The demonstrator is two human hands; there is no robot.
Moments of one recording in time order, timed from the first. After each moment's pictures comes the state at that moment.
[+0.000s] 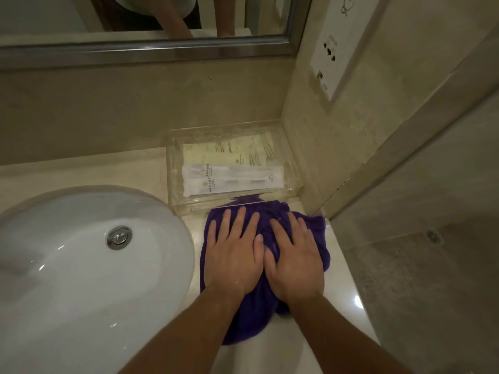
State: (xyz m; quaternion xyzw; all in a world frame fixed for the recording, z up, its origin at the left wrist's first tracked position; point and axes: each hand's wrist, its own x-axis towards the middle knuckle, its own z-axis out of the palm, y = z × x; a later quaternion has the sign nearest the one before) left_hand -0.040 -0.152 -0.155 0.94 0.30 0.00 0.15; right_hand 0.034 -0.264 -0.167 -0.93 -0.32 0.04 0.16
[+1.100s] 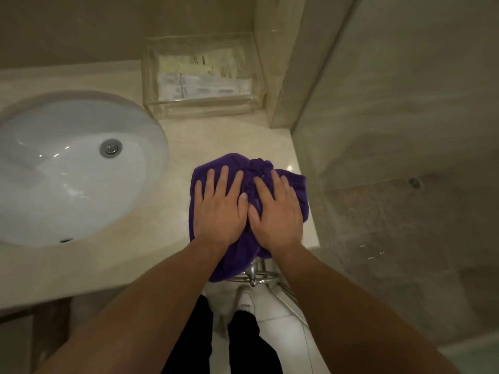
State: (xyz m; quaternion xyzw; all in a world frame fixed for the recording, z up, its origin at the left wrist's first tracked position) left_hand -0.104 -0.286 -0.151 0.93 0.35 -0.04 0.14; right_hand -0.024 -0.393 -0.152 -0.92 -0.36 0.09 0.15
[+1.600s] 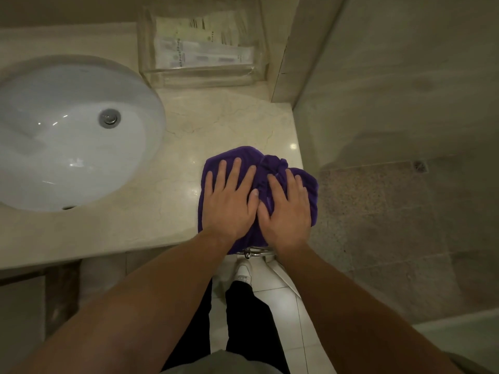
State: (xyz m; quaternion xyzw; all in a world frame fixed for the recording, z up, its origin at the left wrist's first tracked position) left_hand -0.114 -0.326 -0.151 0.94 0.32 -0.07 0.14; right_hand -0.040 -0.439 -0.153 -0.93 -0.32 0.09 0.17
